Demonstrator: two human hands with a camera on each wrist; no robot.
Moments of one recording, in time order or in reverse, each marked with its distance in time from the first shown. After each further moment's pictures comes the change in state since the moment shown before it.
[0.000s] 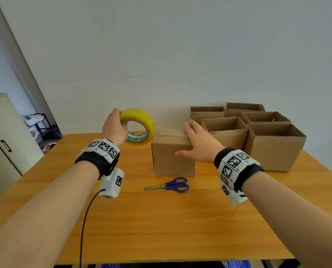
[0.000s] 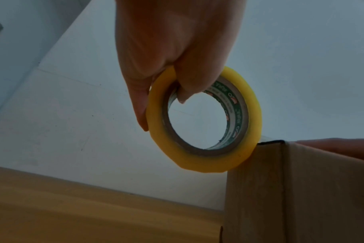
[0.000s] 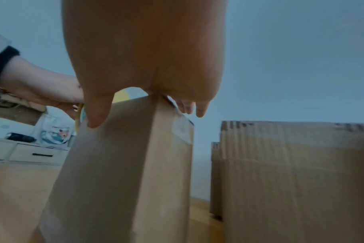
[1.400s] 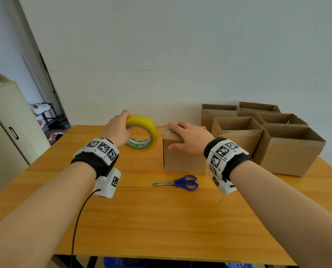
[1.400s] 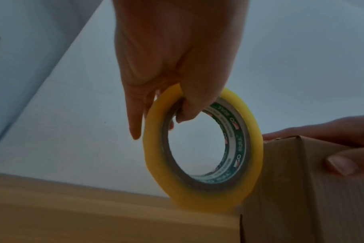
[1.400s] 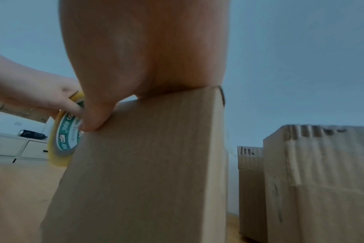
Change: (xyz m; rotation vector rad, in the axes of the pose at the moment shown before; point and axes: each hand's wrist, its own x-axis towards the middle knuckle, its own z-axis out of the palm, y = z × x) left_hand -0.011 -0.027 -0.017 0.156 -0.195 0.084; right_hand 0.038 -0.039 0.003 -0.157 -0.098 -0.148
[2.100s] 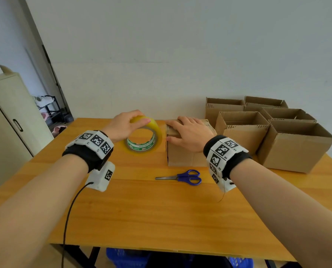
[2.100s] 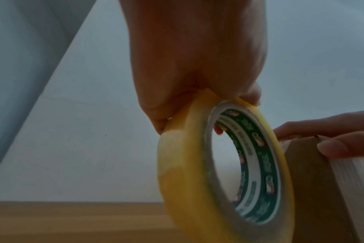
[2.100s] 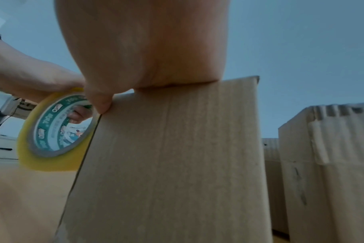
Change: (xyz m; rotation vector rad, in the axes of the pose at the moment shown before) left_hand -0.014 0.001 -0.013 -0.349 -0.257 0.101; right_hand 0.004 -0.010 0.013 -0.050 0.084 -0.058
